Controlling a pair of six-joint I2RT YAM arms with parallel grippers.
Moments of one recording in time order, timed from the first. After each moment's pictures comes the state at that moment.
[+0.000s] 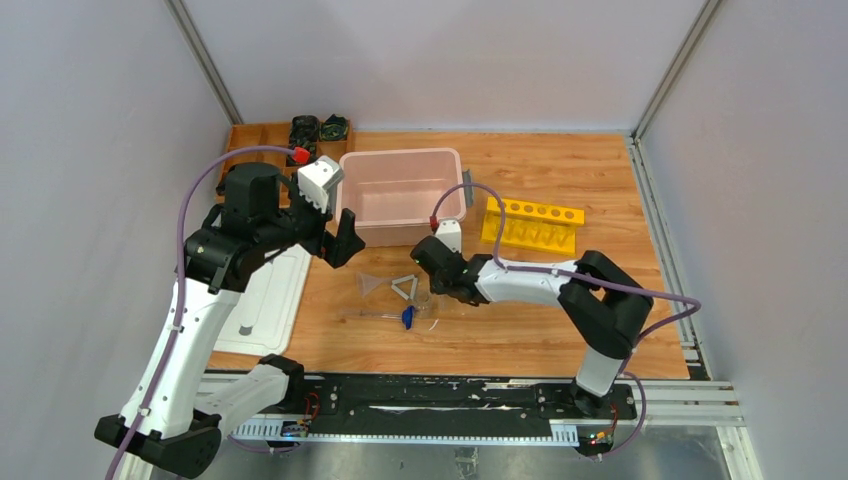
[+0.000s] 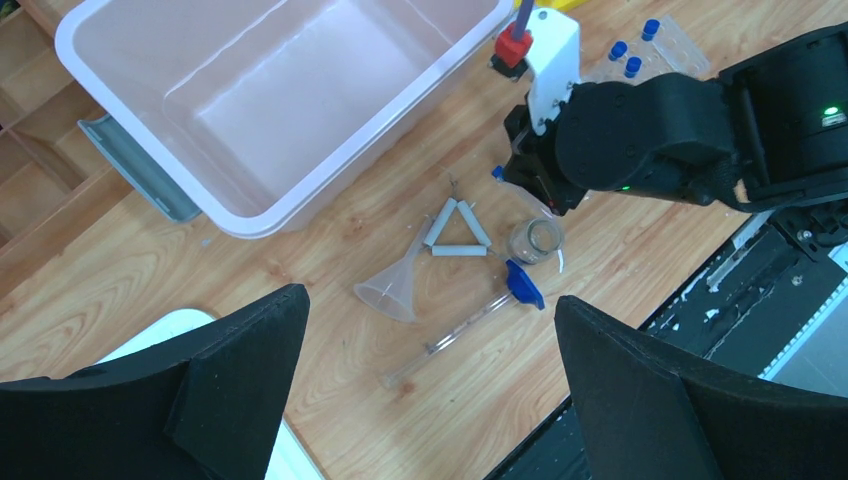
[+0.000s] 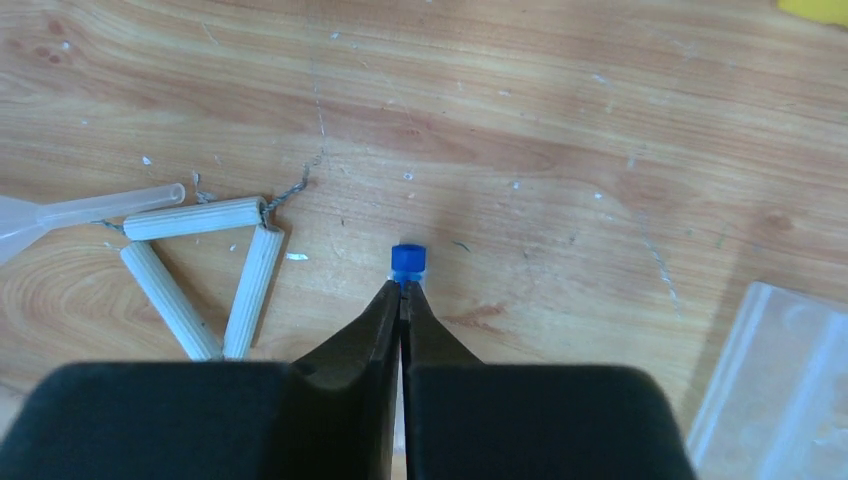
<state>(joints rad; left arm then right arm) -0.32 0.98 1.32 -0.92 0.40 0.15 0.98 1.75 1.01 -0.21 0.43 0.66</state>
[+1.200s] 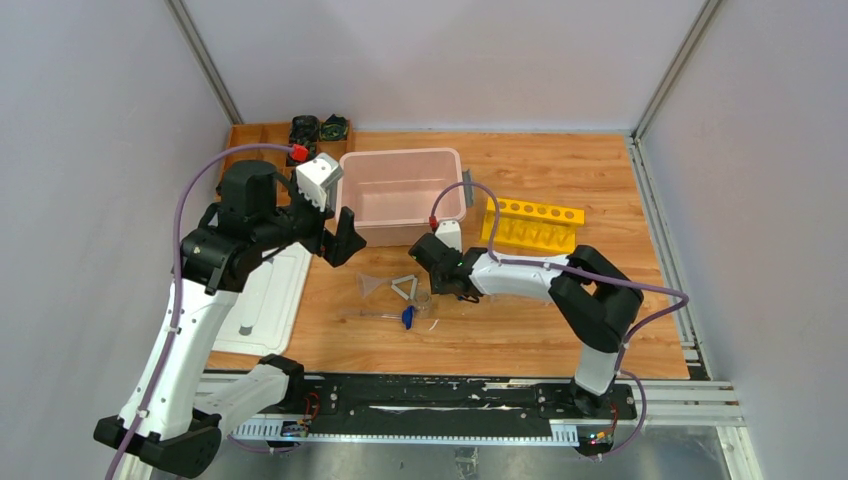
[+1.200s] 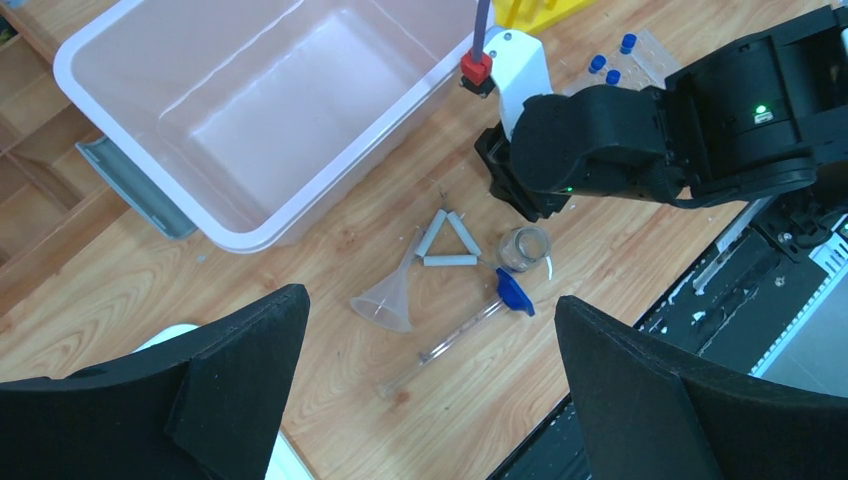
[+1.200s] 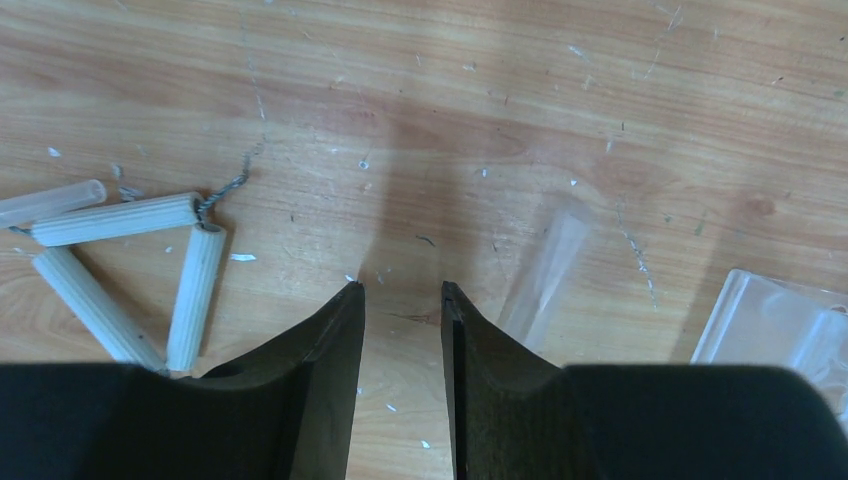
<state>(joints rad) -0.32 0.98 1.35 -0.92 0.43 0.15 0.95 1.78 1.07 -0.34 0.41 0.67</state>
